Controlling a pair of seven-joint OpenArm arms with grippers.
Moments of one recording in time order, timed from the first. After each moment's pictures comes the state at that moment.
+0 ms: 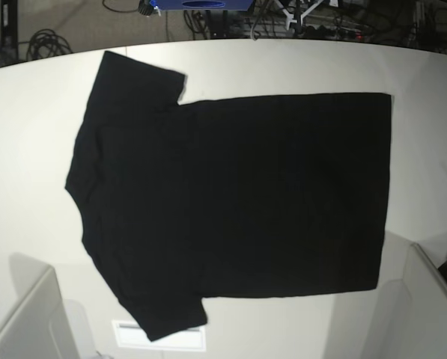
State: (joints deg) left arm 10.9 -2.3 1.3 11.5 -0.4 0.8 0.6; right arm -12.1 -0.3 -0.6 8.1 -2.4 0.4 -2.9
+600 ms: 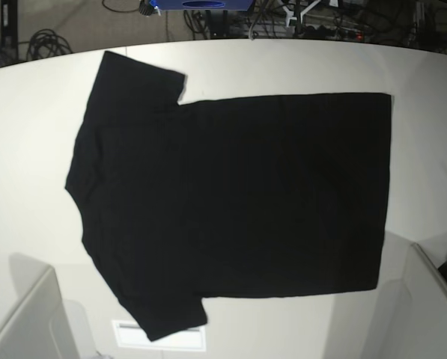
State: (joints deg) left arm 11.5 -2.4 1.7 11.6 -0.2 0.8 0.6; right arm -12.1 -0.2 -0.8 8.1 -2.4 0.4 -3.2
